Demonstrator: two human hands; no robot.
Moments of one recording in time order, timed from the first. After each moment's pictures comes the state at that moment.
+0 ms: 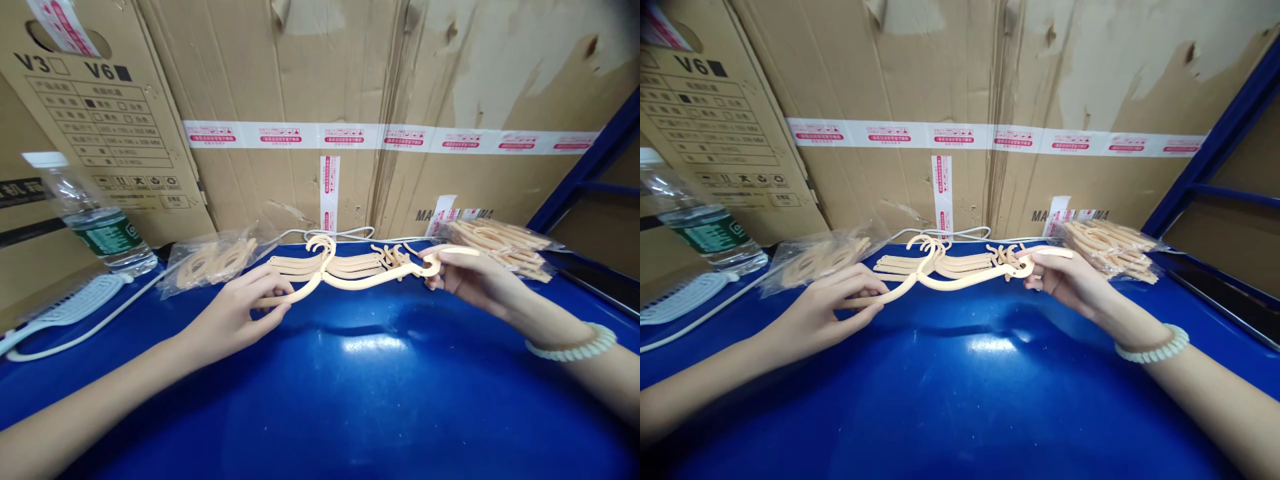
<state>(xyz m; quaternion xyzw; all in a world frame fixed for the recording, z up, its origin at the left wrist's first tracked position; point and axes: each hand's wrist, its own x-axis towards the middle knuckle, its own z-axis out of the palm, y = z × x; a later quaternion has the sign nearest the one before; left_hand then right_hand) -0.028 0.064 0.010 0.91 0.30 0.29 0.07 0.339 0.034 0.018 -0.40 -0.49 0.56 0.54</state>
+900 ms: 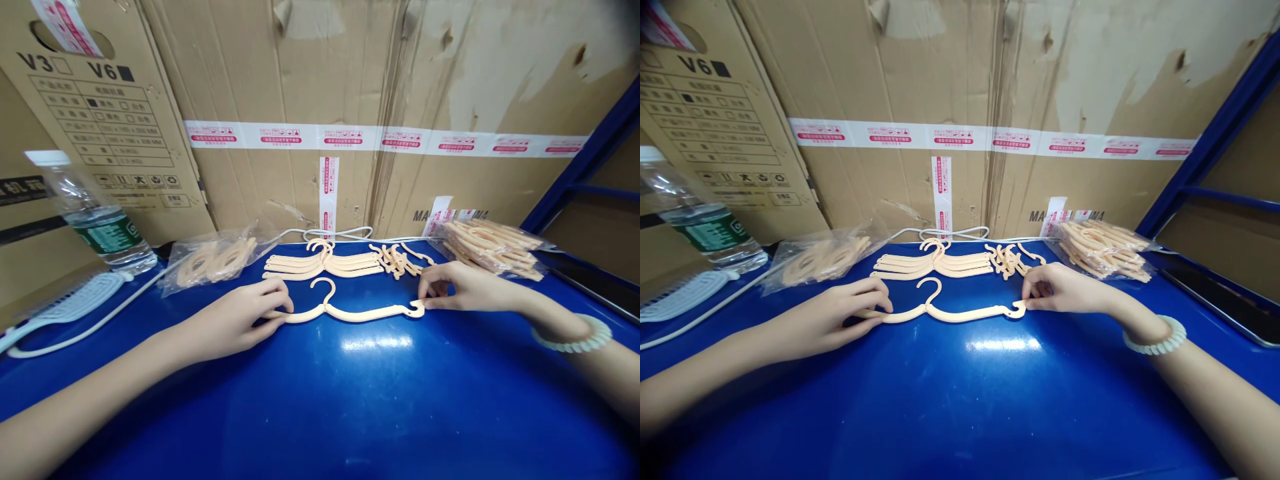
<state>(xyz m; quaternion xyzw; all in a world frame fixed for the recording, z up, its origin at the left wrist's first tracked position) -0.036 0.068 0.010 0.95 0.28 0.11 0.12 0.368 0.044 0.016 -0.50 -0.84 0.19 0.09</state>
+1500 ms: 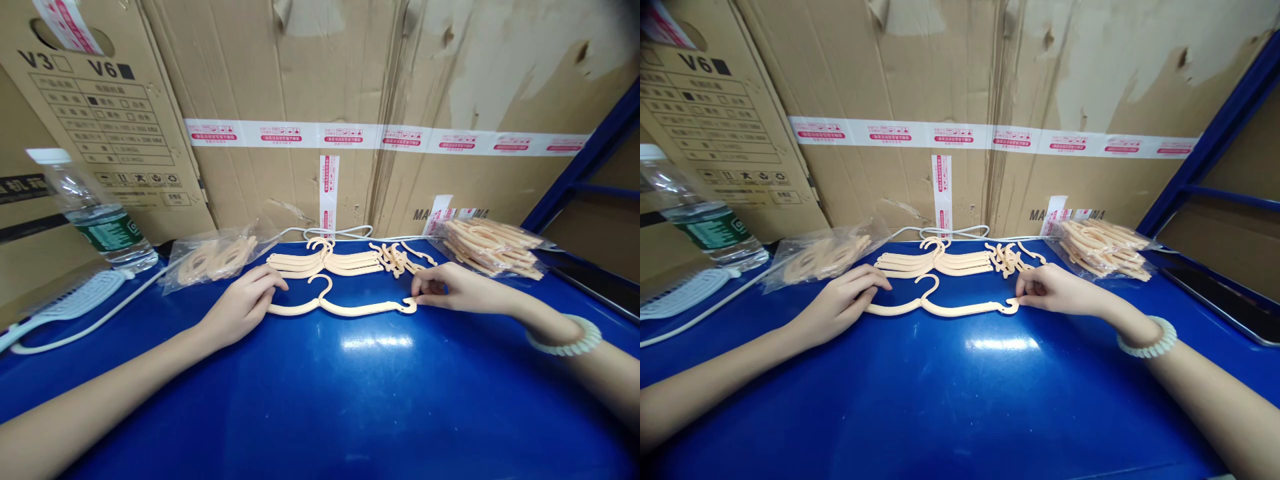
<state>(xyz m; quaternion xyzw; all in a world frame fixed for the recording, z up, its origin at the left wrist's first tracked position) -0.039 0.088 -0.024 0.90 0.32 0.29 0.05 0.361 0.043 0.008 -0.52 -0.83 0.20 0.10</state>
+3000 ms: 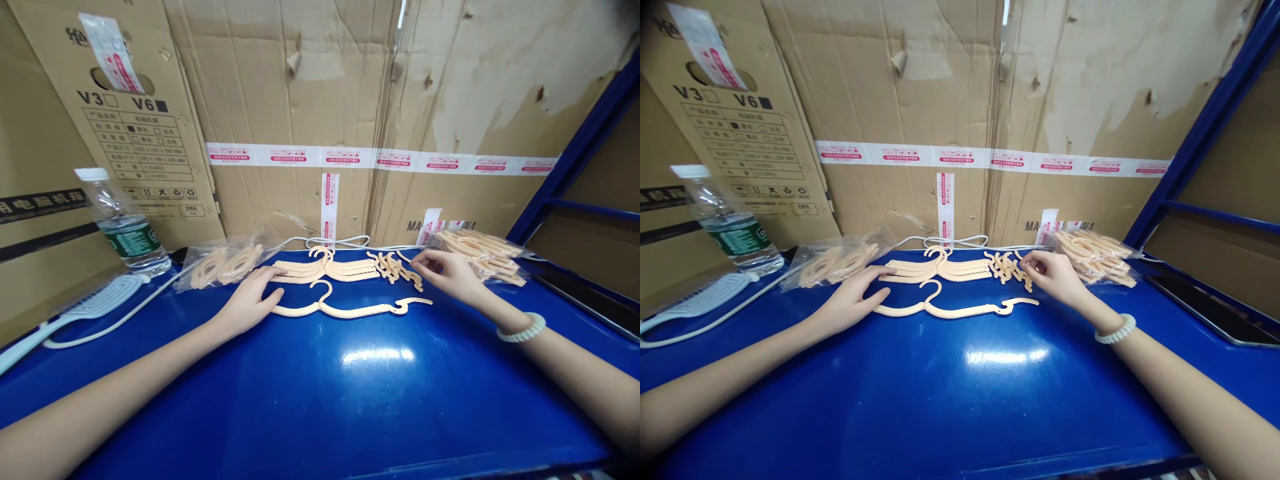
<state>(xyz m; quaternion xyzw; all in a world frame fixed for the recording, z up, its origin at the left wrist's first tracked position) -0.042 0.100 -0.028 0.86 0.40 0.31 0.06 0.368 0.053 0.002 -0.56 -0.76 -0.02 0.33</state>
